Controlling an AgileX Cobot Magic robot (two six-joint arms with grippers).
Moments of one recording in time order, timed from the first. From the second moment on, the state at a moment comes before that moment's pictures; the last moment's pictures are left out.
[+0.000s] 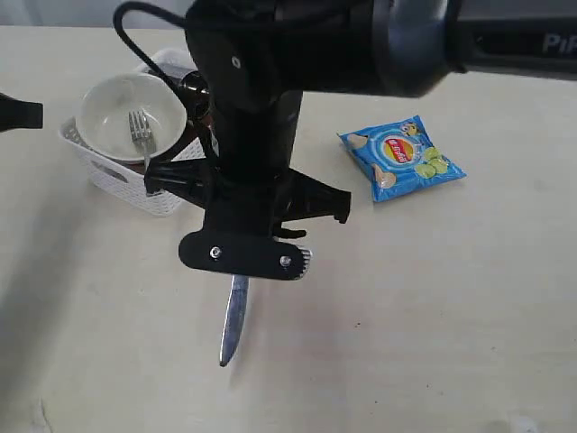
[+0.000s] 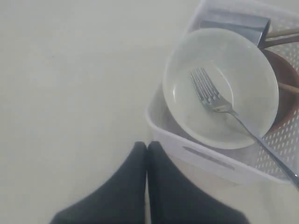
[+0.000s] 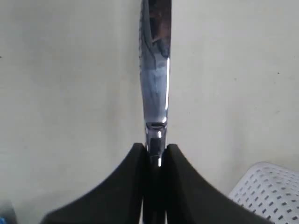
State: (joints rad) left arm -0.14 1.12 -0.61 0.04 0.31 -0.09; right arm 0.97 1.88 -1.41 -0.01 1.04 -2.10
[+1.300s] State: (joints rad) left arm -0.14 1.12 -0.61 0.03 0.32 -0.09; right arm 0.96 2.06 -1.35 -0.18 0.60 -2.12
